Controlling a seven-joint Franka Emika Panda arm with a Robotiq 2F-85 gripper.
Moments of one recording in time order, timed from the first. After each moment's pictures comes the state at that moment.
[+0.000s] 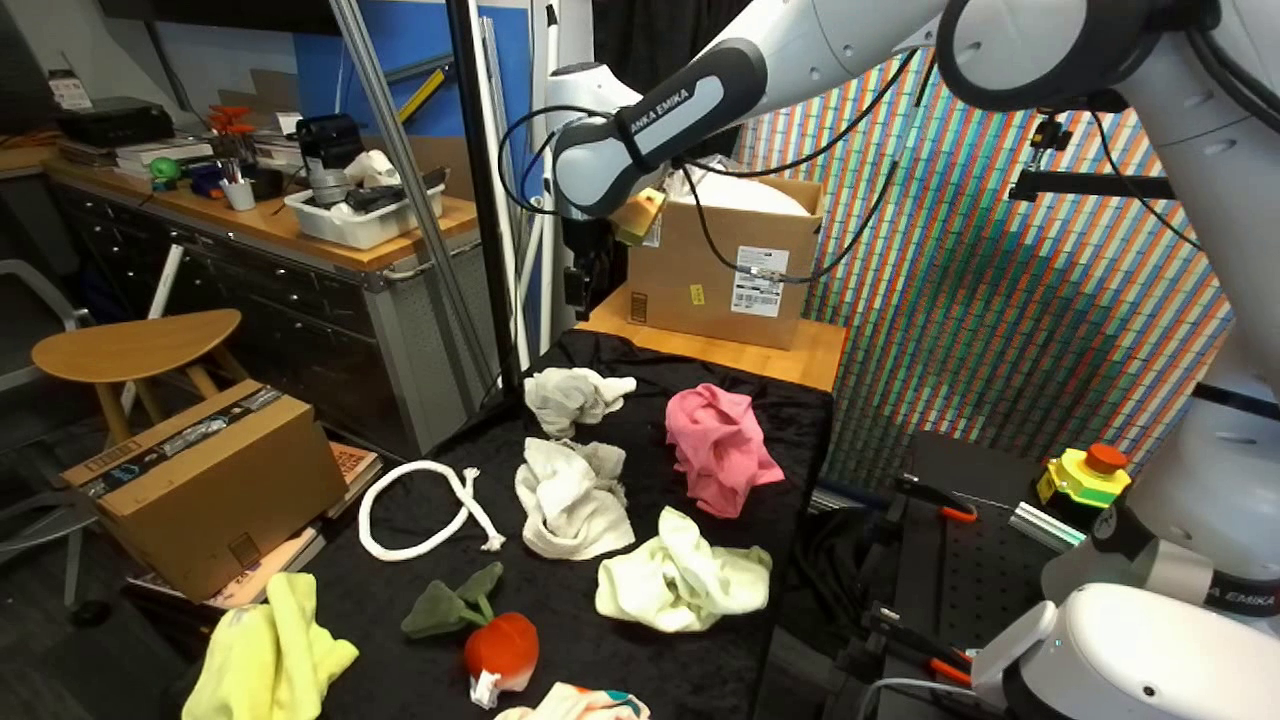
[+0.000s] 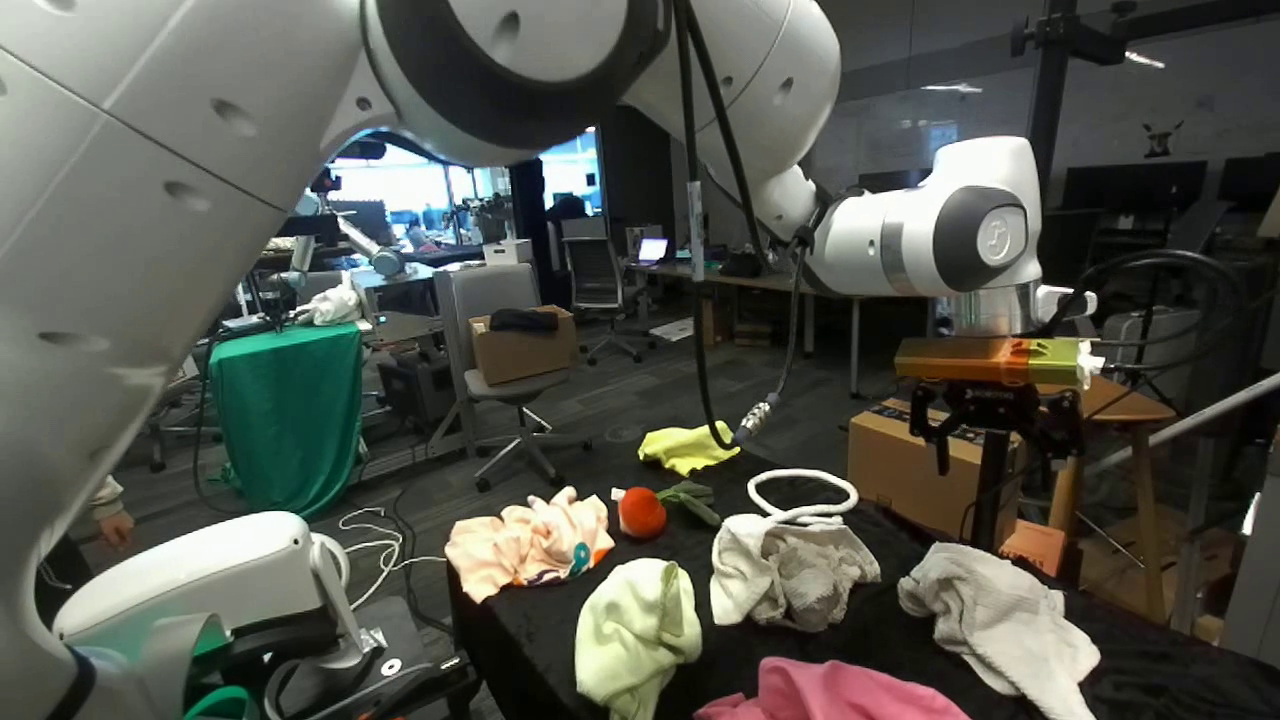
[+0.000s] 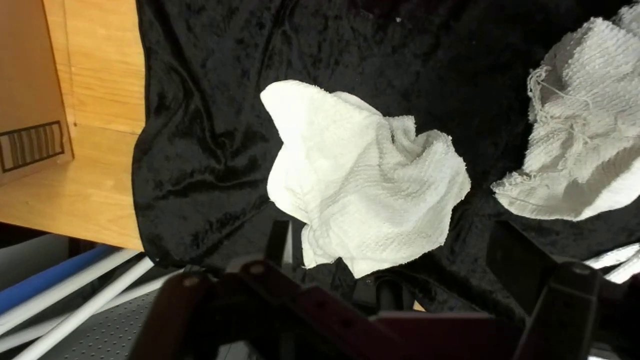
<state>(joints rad) -0.09 0.74 -0.02 -1.39 -0.15 2.19 -0.29</state>
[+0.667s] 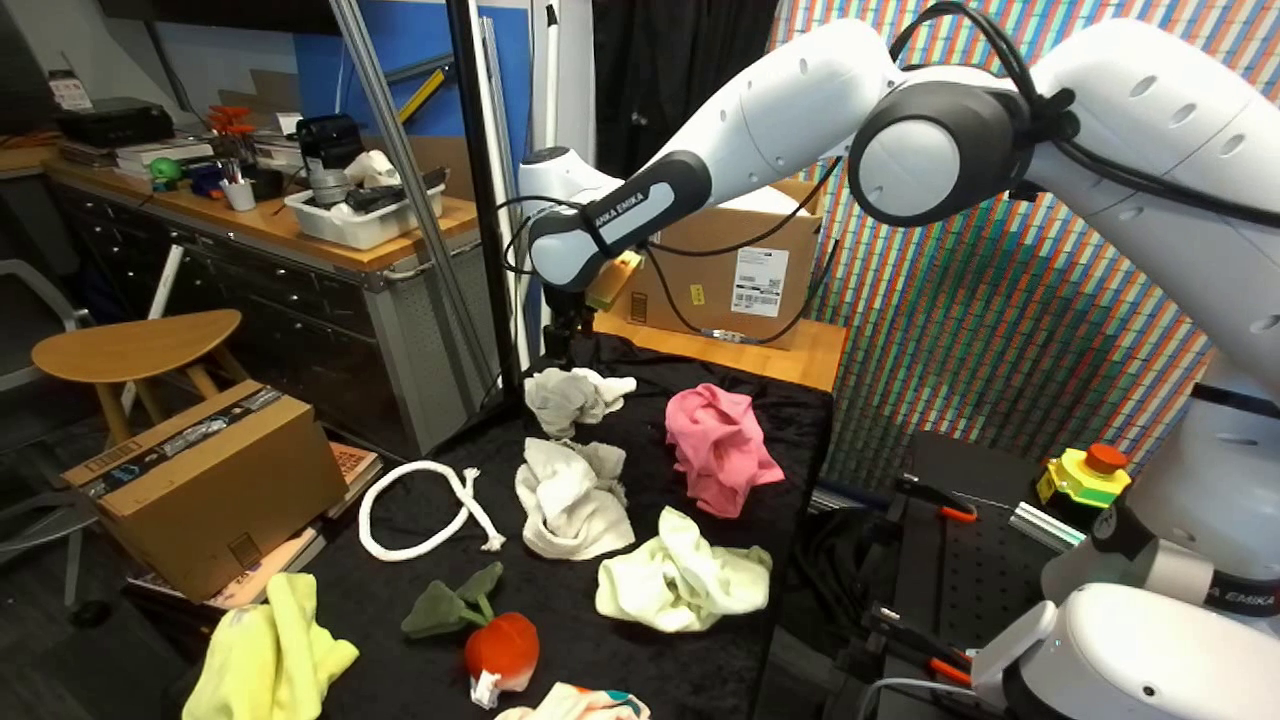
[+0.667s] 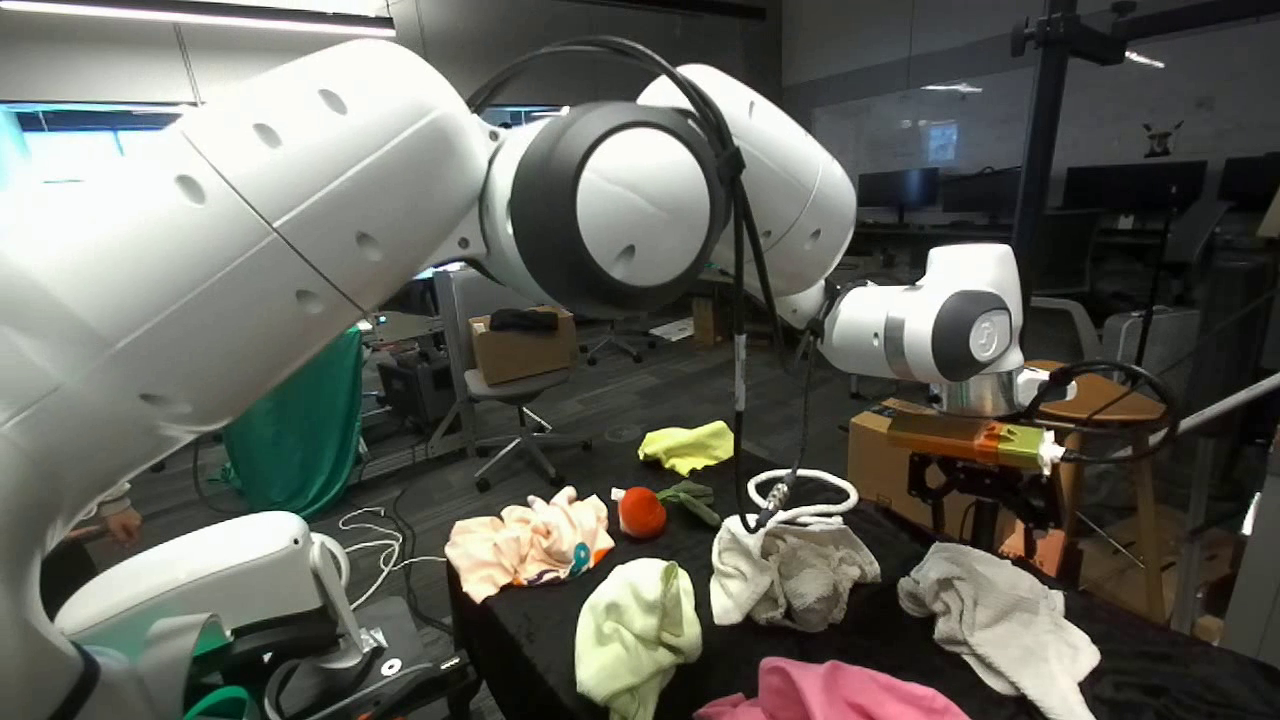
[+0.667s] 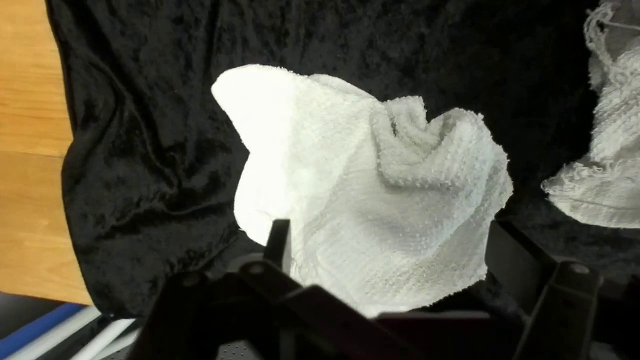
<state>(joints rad) -0.05 1.03 -0.05 -1.12 -0.15 2.18 -0.16</state>
